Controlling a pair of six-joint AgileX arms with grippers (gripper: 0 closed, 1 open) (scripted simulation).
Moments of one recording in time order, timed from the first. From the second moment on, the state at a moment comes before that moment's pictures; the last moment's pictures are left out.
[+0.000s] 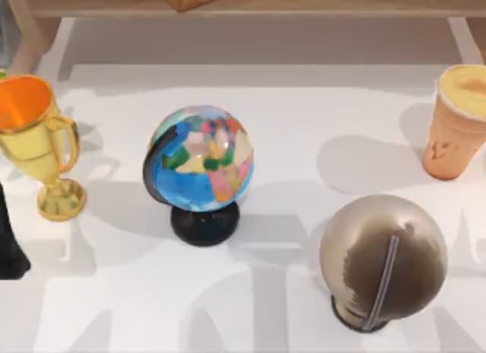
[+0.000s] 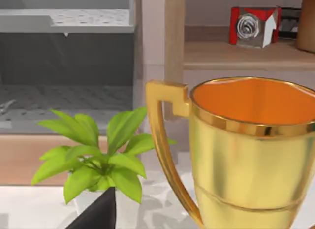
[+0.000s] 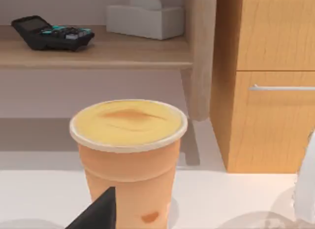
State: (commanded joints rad) left arm 0.00 0.00 0.00 0.00 0.00 0.00; right arm 0.00 0.00 0.00 0.00 0.00 0.00
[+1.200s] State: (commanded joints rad) left arm 0.00 0.00 0.00 0.00 0.00 0.00; right arm 0.46 1.41 1.37 0.03 0.49 0.02
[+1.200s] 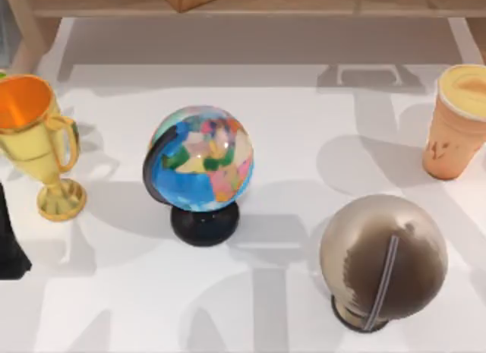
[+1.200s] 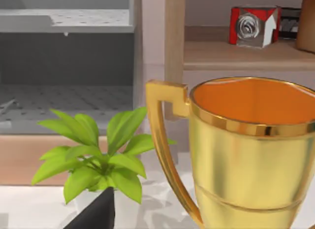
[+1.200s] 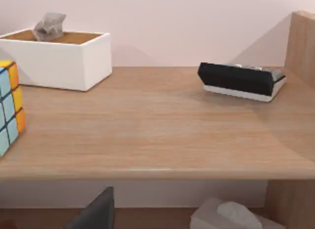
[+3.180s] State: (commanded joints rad) left arm 0.00 0.00 0.00 0.00 0.00 0.00; right arm 0.60 2.36 2.49 -0.14 0.64 0.01
